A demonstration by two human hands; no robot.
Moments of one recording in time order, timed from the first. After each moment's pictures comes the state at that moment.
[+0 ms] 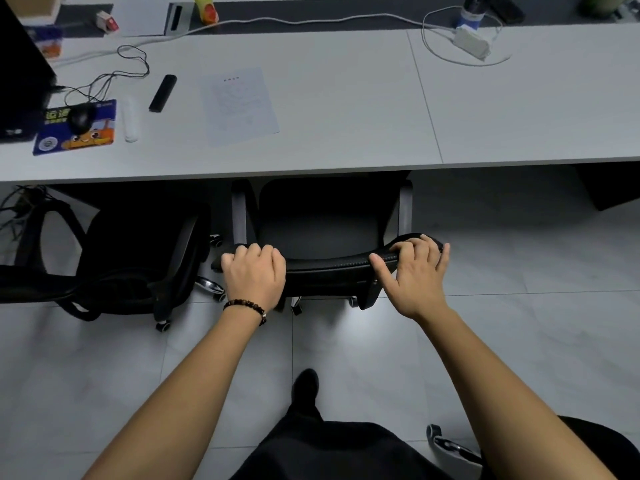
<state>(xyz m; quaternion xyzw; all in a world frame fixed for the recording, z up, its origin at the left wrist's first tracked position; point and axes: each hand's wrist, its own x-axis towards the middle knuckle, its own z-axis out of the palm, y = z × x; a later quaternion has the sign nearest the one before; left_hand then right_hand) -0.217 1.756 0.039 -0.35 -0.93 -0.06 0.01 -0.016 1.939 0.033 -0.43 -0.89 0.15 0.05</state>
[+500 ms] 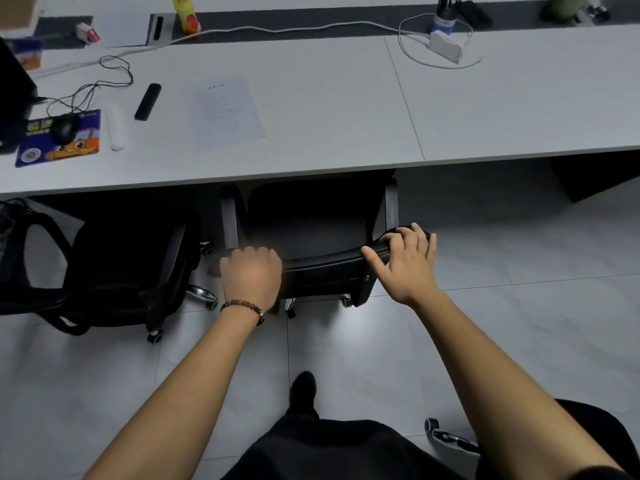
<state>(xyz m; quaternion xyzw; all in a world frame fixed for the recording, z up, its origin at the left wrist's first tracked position) -0.210 1.750 0.042 -0.36 -0.93 -0.07 -0.03 -0.012 1.941 0.038 -0.43 -0.89 0.16 0.03</state>
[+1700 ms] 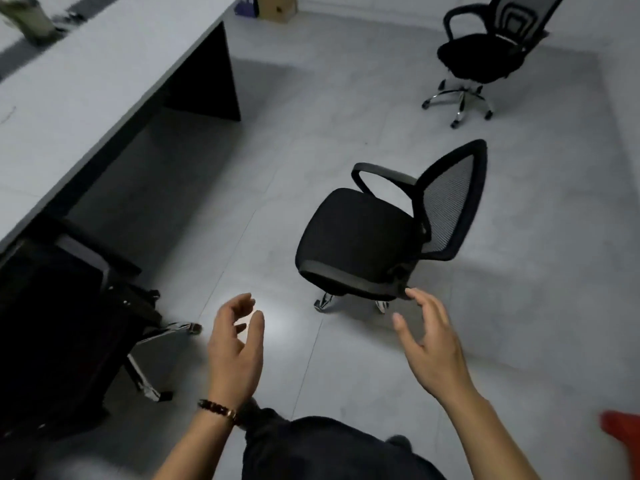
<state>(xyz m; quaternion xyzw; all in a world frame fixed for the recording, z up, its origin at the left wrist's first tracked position) 0.246 1.605 0.093 -0.61 -0.59 -0.35 -0.40 0.495 1.486 0.080 -0.81 -0.41 0.25 0.34</state>
